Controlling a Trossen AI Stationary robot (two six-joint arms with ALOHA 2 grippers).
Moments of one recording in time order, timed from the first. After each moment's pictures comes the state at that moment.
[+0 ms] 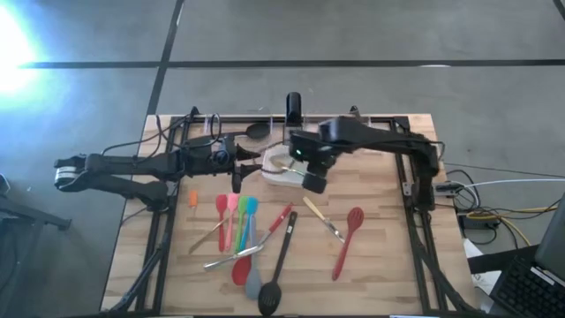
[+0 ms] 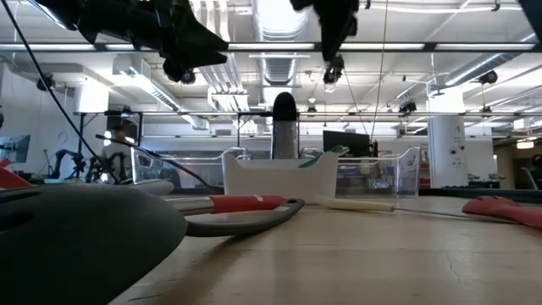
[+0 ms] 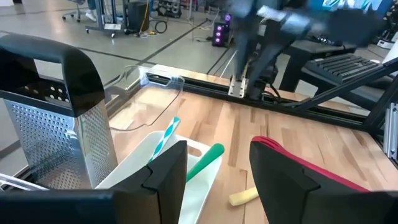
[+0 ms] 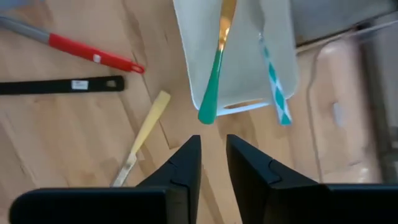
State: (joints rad) left arm 0.19 0.98 0.62 0.22 -0.02 -0.13; right arm -0.07 1.92 2.11 -1.55 0.14 0.26
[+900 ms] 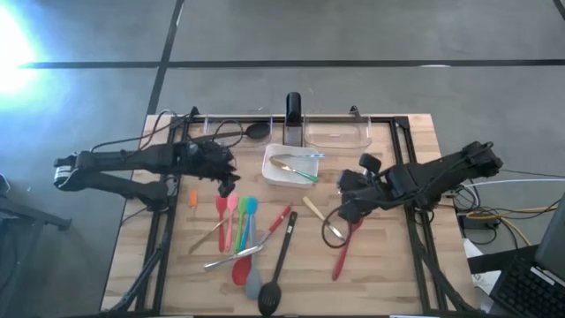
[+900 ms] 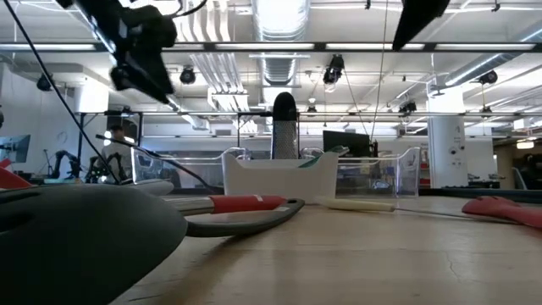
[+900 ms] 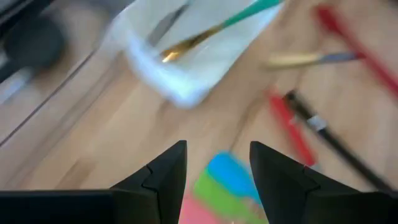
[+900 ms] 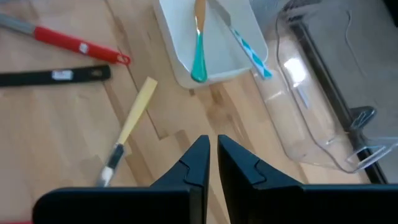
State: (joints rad) left arm 0.15 0.97 0.85 -0.71 -0.11 -0.43; right arm 0.33 1.41 1.38 -1.26 0.55 0.65
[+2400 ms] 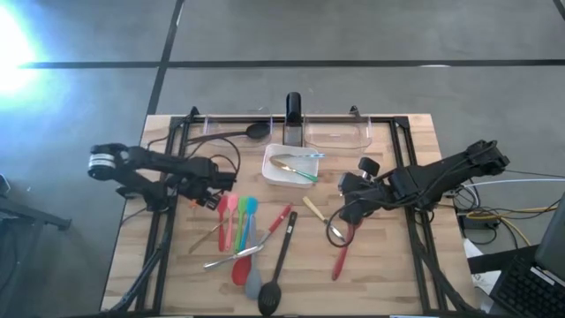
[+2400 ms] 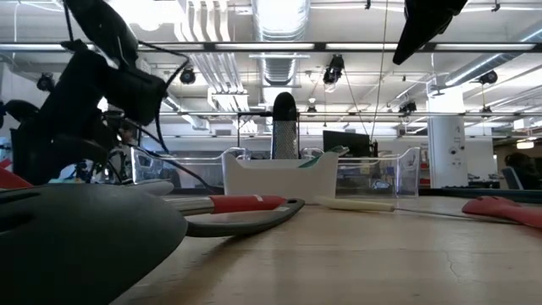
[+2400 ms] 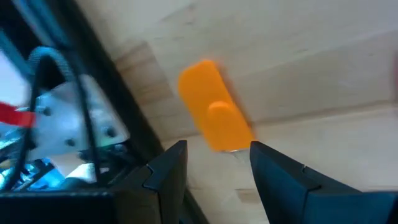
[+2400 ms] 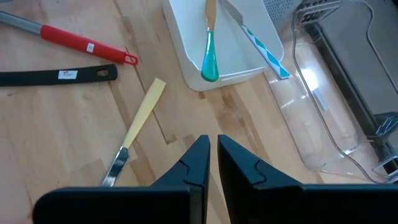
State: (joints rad) left arm 0.16 1.41 0.68 -1.18 -0.01 -1.01; right arm 0.33 1.34 1.22 -1.09 0.54 0.62
